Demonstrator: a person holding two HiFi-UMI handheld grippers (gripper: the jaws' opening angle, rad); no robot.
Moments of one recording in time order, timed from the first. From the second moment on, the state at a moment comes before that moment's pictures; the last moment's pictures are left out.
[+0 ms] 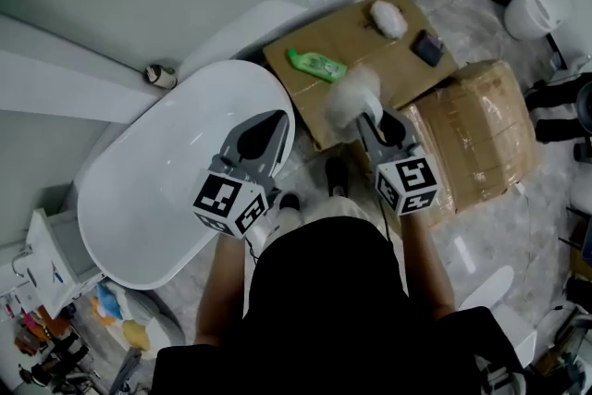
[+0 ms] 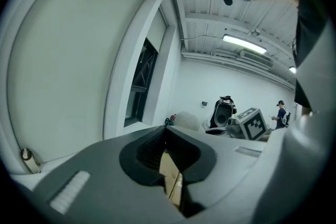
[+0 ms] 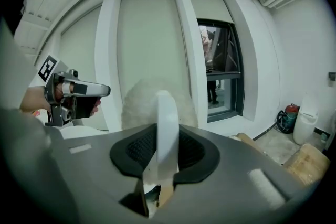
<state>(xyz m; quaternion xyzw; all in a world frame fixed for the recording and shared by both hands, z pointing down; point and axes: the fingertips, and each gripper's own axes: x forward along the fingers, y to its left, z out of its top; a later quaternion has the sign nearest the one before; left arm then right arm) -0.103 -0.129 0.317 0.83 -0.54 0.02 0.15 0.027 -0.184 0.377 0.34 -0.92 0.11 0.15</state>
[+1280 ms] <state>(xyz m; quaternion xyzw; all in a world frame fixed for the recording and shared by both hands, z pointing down) -0.106 -0.185 0.380 0.74 -0.64 0.03 0.22 -0.019 -0.259 0.527 0.19 -0.93 0.13 0.29</state>
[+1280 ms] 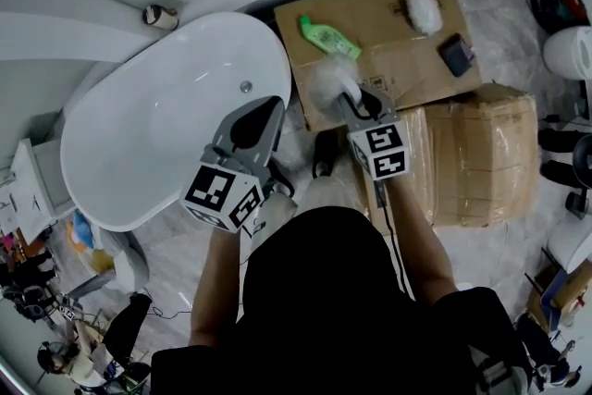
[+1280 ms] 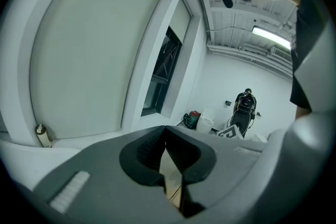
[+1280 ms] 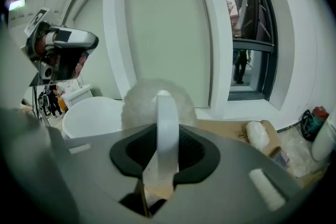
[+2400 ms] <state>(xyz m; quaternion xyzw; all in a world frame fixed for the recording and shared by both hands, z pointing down) -0.092 -0.222 0.446 0.74 -0.62 0.05 0.27 -0.021 -0.277 0.685 0.19 -0.89 0.18 0.38</state>
